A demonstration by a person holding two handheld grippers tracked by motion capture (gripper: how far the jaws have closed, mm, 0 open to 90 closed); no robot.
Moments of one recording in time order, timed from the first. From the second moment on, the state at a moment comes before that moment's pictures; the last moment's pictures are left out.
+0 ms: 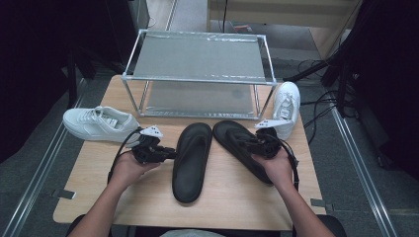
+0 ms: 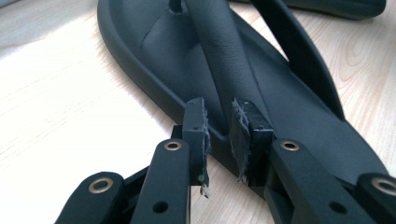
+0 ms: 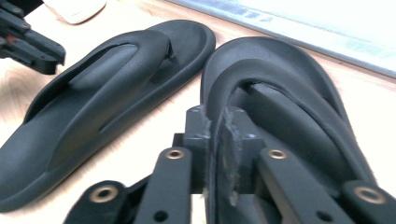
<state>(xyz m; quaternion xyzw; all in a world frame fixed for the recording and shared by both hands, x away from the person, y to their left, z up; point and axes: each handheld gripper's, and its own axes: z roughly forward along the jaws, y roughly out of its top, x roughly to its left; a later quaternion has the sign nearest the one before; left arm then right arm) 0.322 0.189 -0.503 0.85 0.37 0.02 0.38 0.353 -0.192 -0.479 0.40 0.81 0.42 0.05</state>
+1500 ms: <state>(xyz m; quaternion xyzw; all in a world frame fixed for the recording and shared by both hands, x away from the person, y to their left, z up) 0.315 0.154 -0.512 0.87 0.32 -0.02 0.37 0.351 -0.177 -0.492 0.37 0.84 0.38 0.04</state>
